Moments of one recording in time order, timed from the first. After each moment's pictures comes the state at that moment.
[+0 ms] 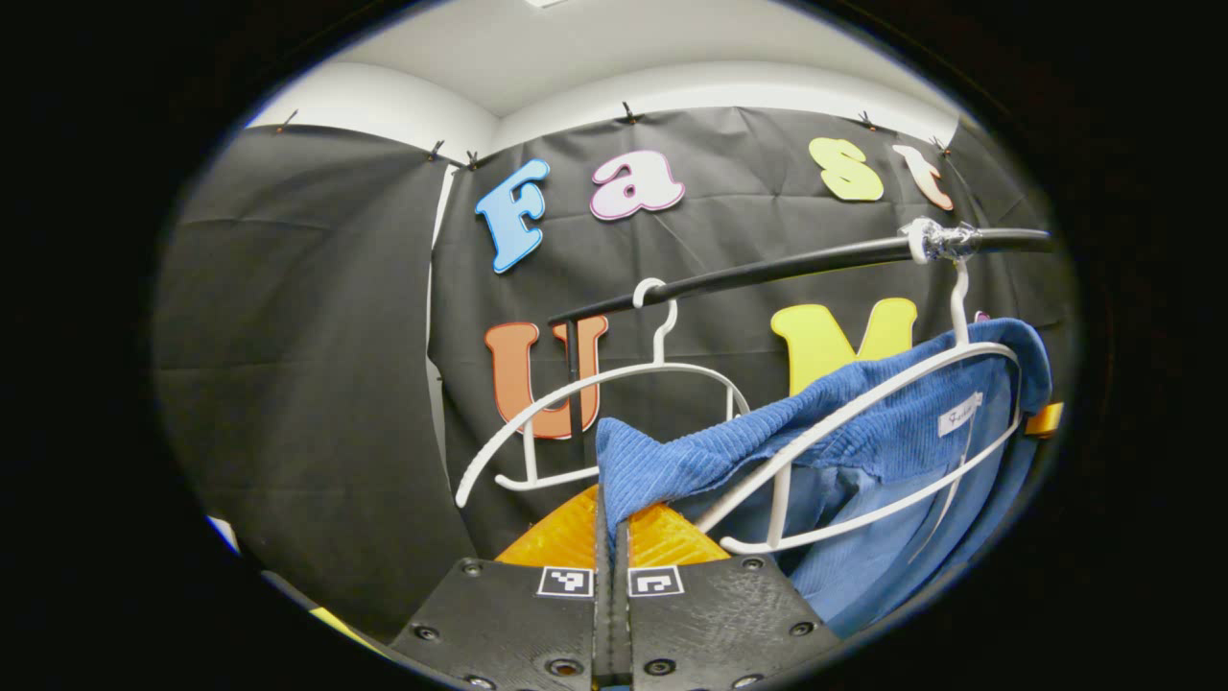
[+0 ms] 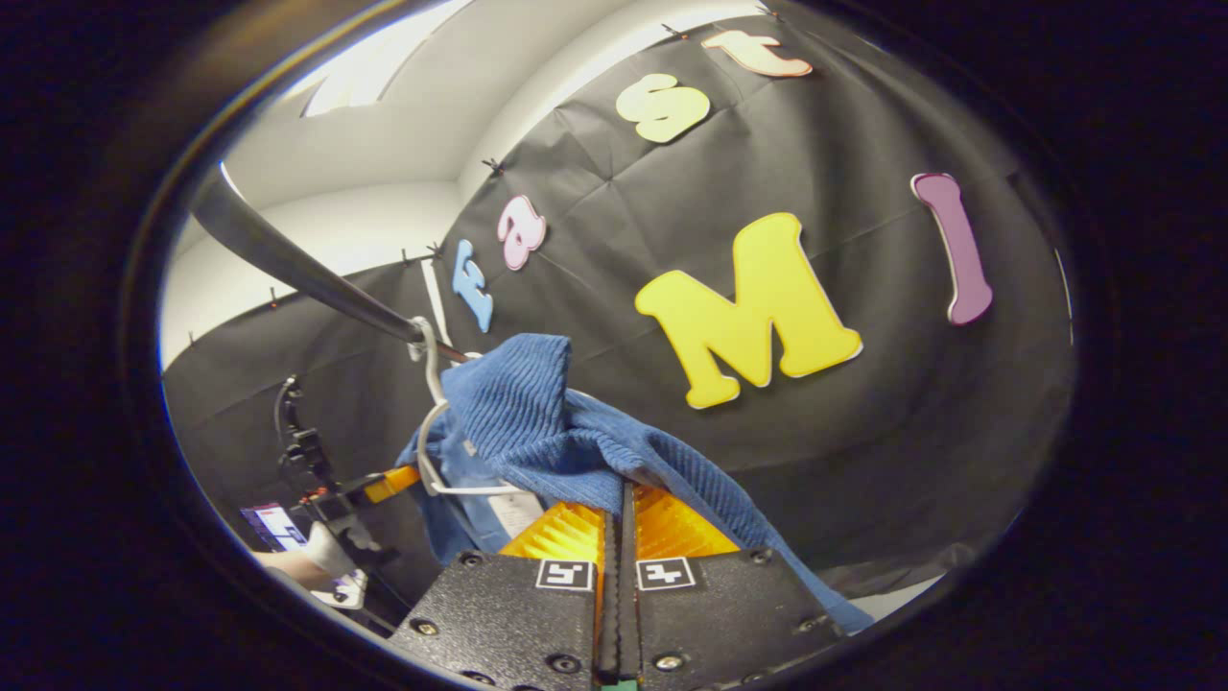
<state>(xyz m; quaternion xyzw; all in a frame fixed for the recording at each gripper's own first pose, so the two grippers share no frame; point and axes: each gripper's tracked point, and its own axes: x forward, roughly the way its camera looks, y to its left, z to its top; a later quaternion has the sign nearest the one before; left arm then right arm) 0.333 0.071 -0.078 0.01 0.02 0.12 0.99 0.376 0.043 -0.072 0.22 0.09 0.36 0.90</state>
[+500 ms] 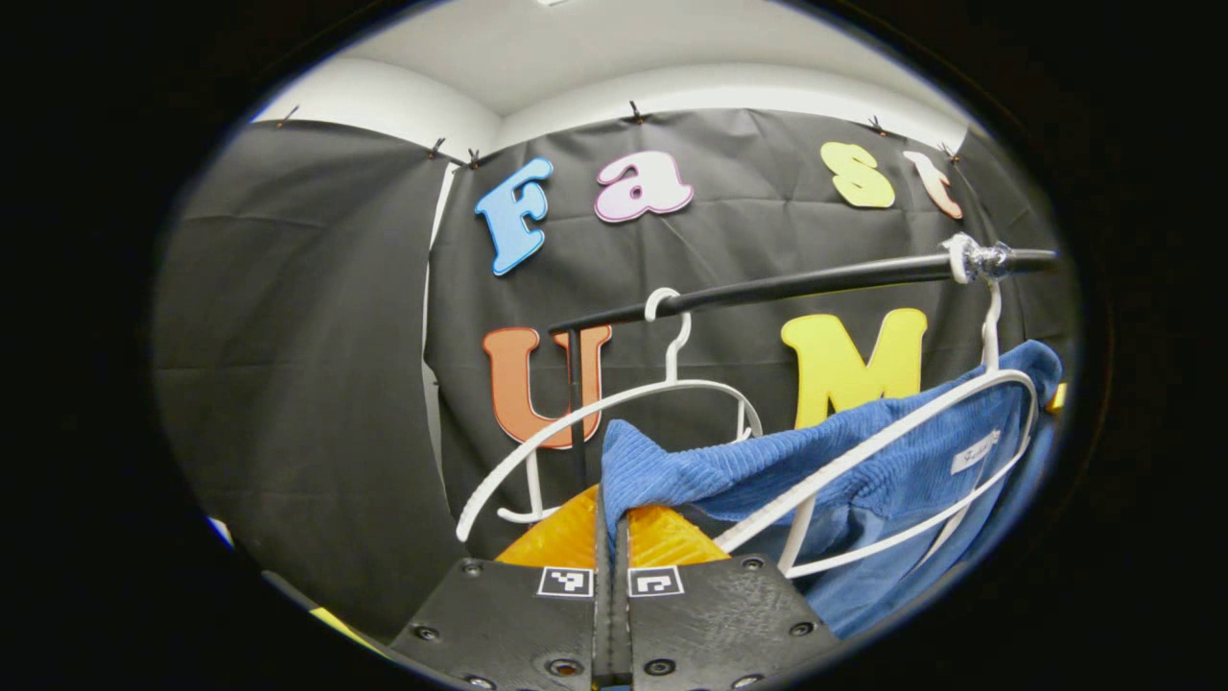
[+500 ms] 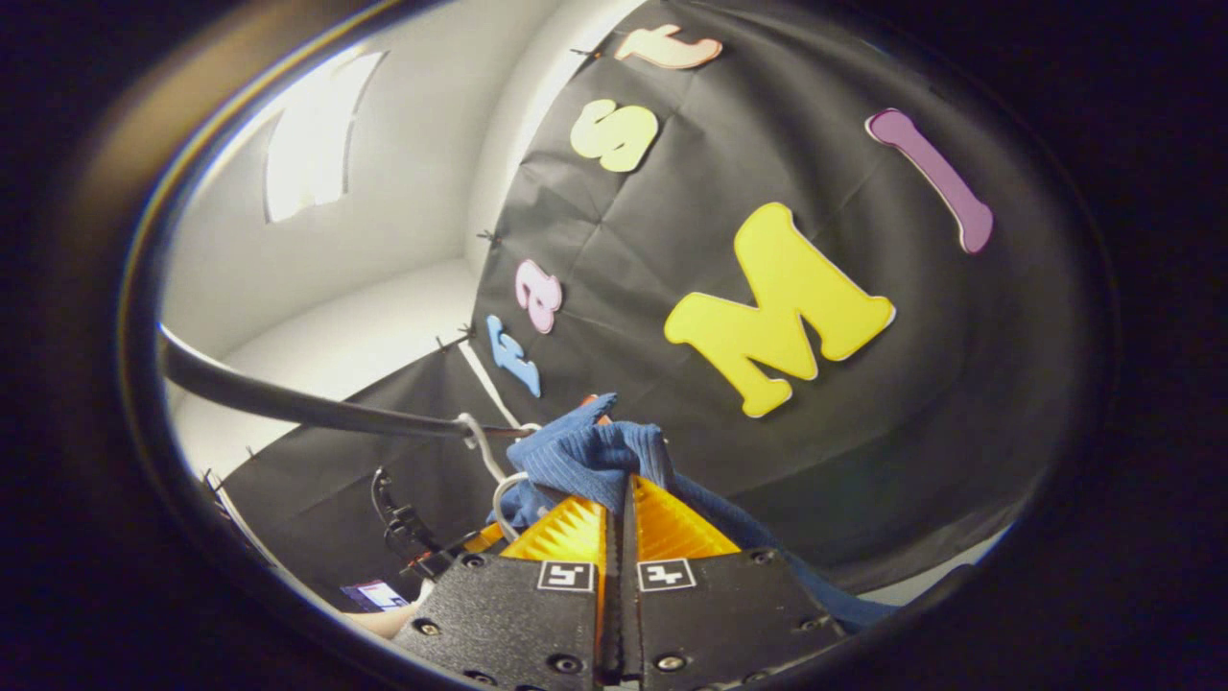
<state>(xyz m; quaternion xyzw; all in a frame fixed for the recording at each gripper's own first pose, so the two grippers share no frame) 0.353 0.086 -0.064 0.00 0.02 0.12 0.99 0.393 0.022 -0.031 0.38 0.08 0.41 0.83</state>
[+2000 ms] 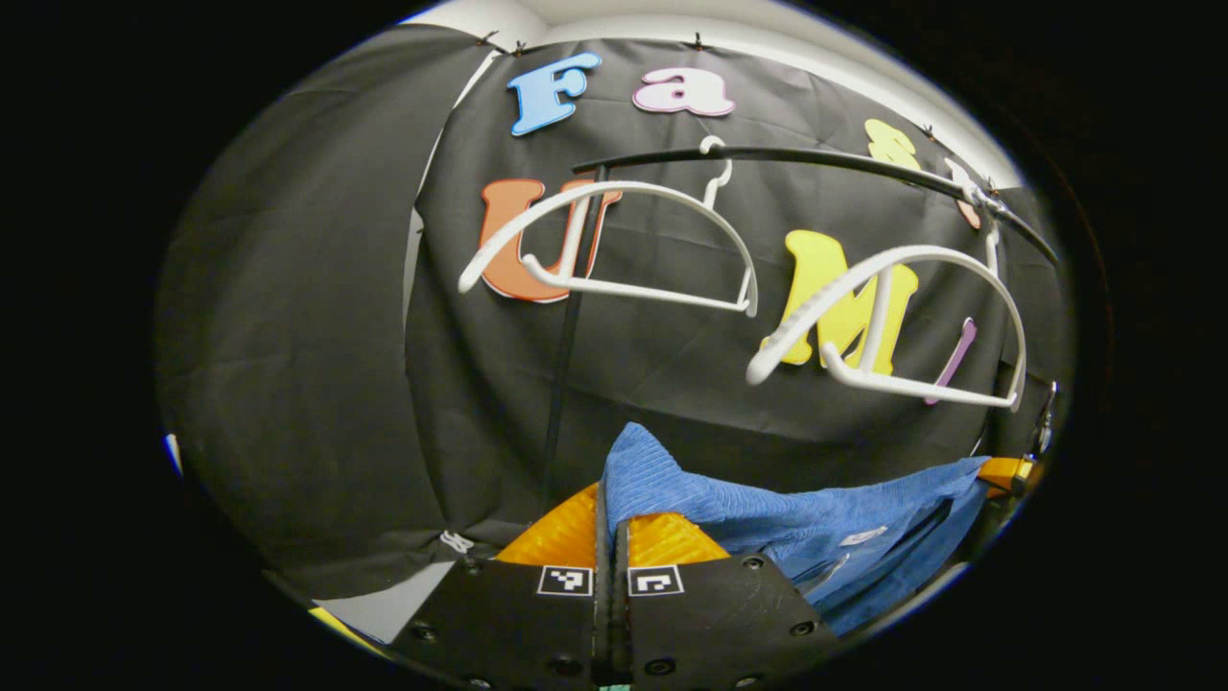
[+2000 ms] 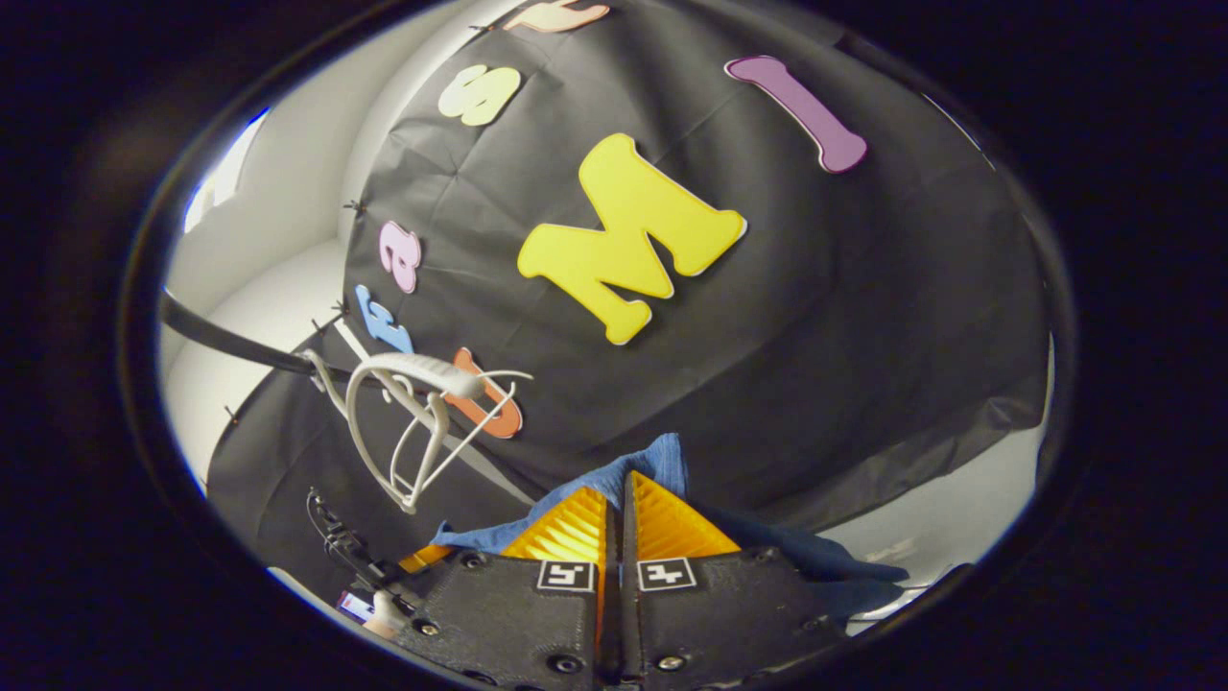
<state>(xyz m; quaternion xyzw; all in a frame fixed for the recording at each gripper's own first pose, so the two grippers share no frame) 0.305 0.079 -0.212 -0.13 0.17 0.06 0.97 0.398 0.021 -0.174 0.36 0.22 0.27 0.87</state>
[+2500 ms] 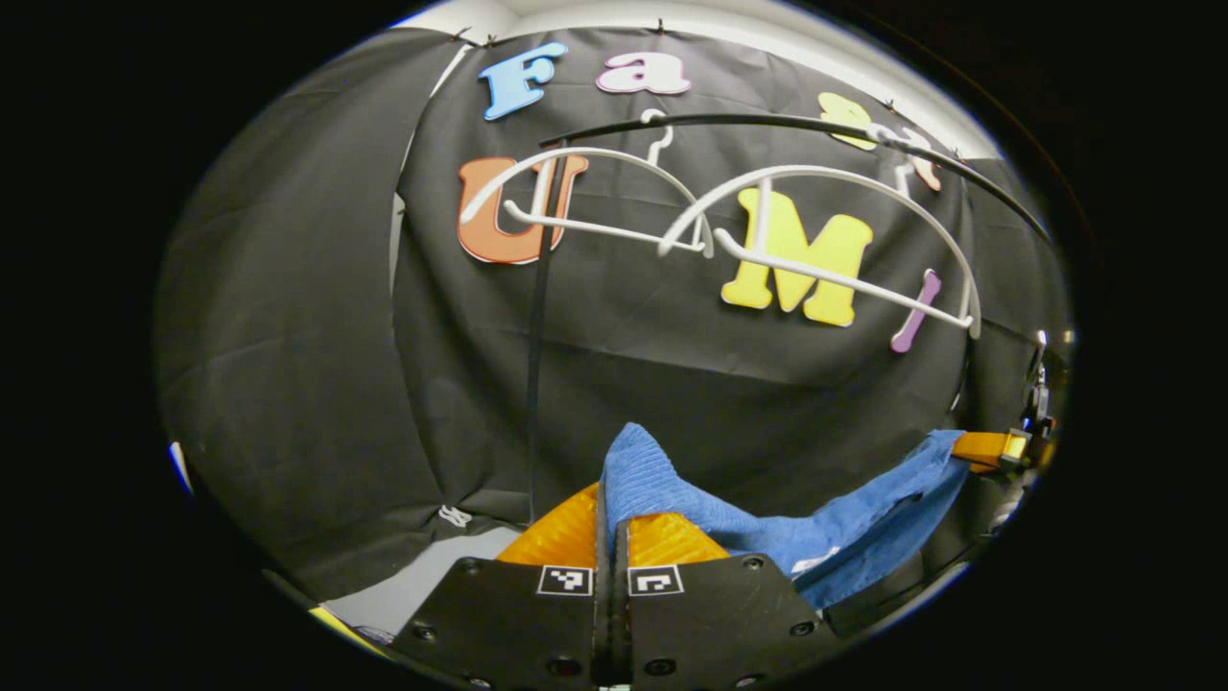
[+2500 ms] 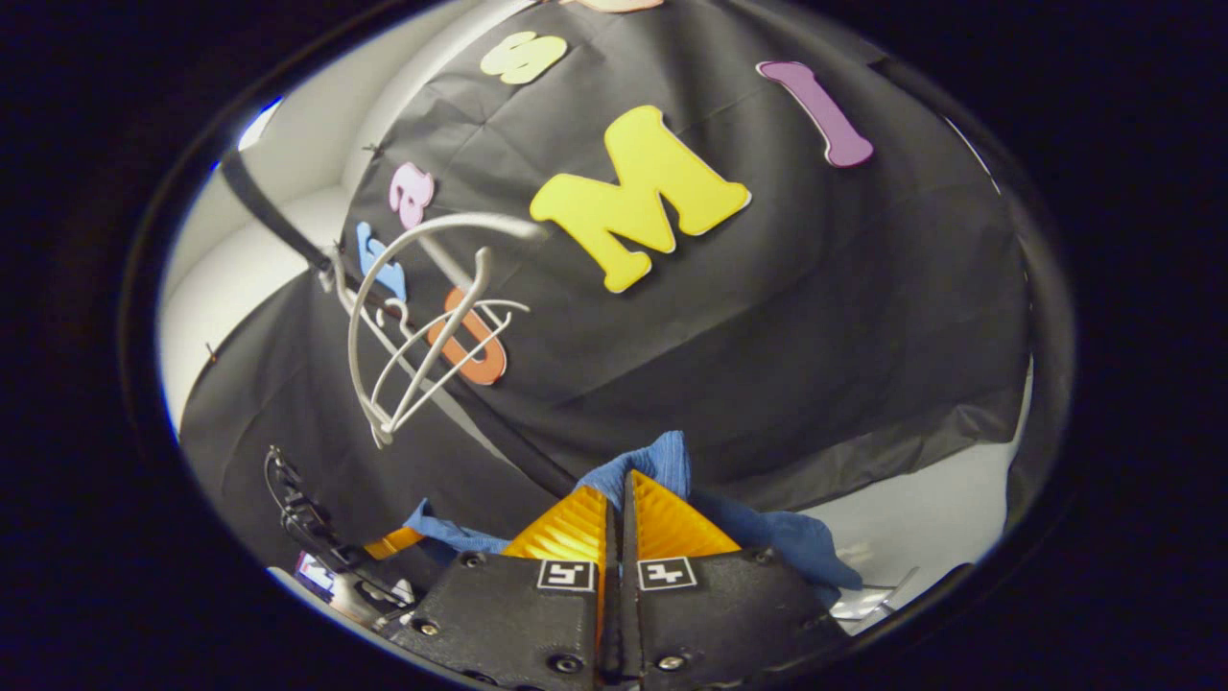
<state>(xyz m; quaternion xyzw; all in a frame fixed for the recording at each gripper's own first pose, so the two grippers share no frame) 0.234 0.032 -0.237 -0.10 0.21 0.01 0.97 0.323 0.056 -0.206 0.27 0.25 0.27 0.89</state>
